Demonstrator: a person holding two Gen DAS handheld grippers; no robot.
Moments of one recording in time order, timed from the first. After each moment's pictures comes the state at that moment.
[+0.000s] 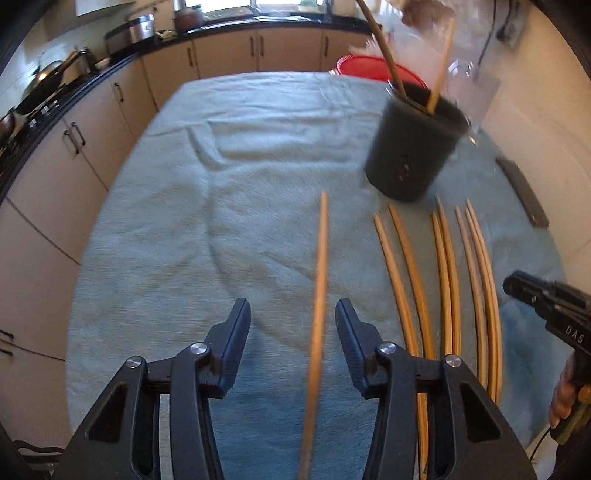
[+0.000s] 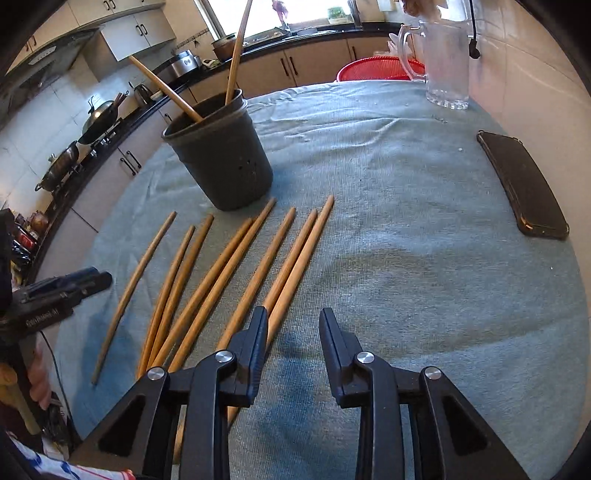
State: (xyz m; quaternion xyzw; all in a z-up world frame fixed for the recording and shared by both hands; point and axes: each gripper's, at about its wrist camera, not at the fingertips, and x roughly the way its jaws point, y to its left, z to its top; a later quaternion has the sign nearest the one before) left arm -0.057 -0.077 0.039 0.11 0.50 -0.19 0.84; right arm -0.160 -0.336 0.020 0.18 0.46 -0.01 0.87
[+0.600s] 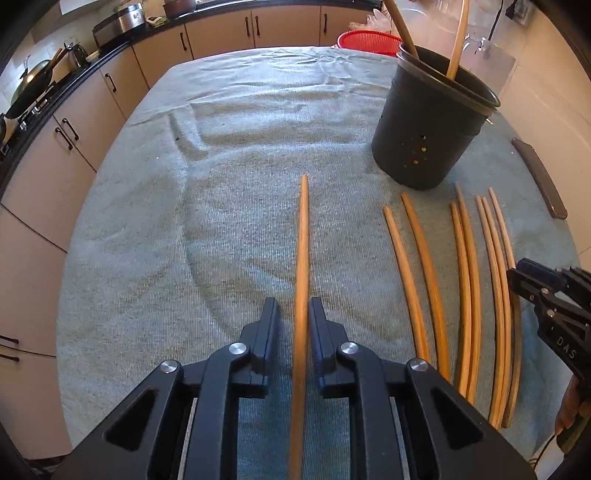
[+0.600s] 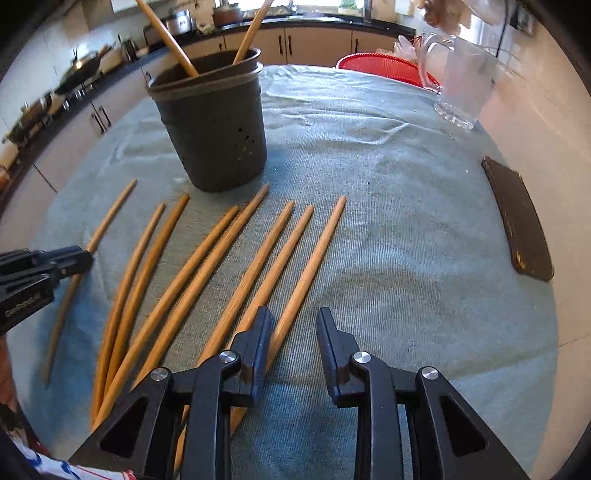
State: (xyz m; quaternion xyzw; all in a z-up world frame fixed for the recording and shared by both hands) left arm -0.032 -0.096 0.021 0.13 0.54 -0.18 0.81; right arm -0.124 -0.306 0.014 0.07 0.52 -0.06 0.85
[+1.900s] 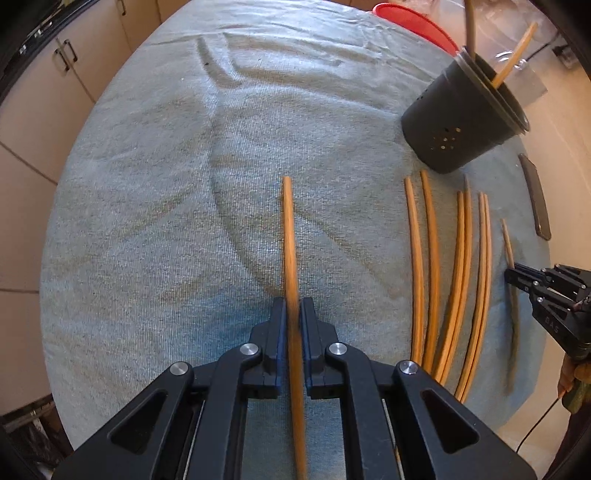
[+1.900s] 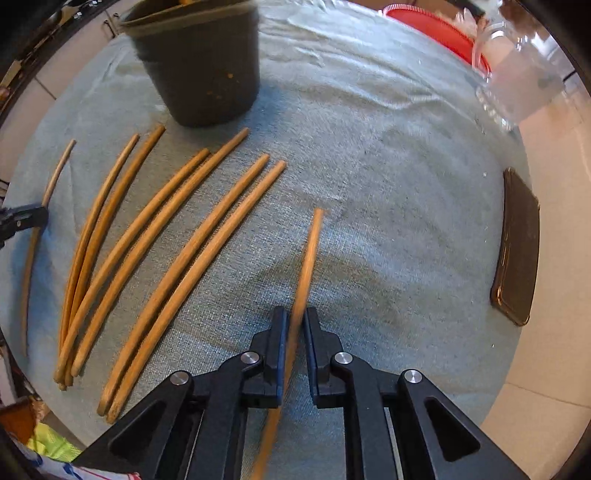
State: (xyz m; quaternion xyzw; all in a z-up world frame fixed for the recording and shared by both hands) left arm -0.009 -0.074 0.015 0.04 0.64 -0.17 0.75; right arm -0.092 -0.334 0.016 -0.03 0.65 0.00 0.76
